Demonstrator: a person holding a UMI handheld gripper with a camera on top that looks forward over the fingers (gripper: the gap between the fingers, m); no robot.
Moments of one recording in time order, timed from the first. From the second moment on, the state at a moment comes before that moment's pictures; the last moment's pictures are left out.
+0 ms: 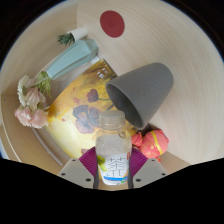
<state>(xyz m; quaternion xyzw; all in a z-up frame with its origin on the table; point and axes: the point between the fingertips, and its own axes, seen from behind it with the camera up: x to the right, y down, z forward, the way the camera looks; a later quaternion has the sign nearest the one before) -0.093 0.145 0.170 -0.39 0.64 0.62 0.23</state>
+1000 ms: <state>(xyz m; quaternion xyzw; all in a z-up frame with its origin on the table) 0.102 0.125 0.243 -0.78 0.08 0.03 0.62</state>
